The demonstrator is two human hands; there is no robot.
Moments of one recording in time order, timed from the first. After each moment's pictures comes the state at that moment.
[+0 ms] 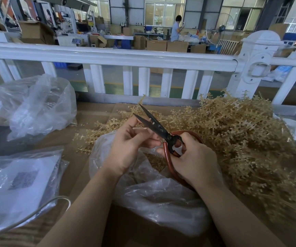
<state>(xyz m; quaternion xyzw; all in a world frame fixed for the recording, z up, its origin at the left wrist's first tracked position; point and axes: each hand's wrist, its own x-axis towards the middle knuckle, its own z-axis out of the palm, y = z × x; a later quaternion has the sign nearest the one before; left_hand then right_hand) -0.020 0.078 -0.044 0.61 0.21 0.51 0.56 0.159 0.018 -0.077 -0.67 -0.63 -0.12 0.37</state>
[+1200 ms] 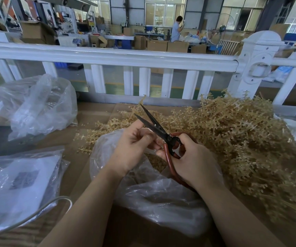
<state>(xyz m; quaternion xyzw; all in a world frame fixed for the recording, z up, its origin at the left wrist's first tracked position) -0.016 0.078 -0.048 0.66 0.18 0.50 0.52 0.155 0.012 -0.067 -0.66 -0.65 -0.03 0.37</state>
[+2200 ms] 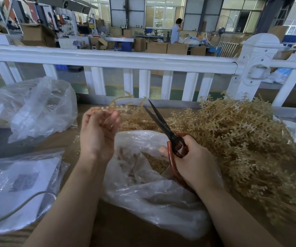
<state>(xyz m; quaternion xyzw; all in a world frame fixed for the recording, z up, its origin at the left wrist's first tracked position) -0.056 0.111 -0.023 0.25 0.21 0.71 0.63 0.157 0.013 -0.071 -0.69 -0.60 0.01 0.40</state>
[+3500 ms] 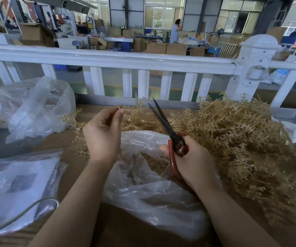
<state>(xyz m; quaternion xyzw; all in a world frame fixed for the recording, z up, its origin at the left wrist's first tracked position) -0.040 0.098 -0.031 0.56 0.44 0.67 0.21 0.160 0.017 -0.073 -0.69 -0.58 0.05 0.43</state>
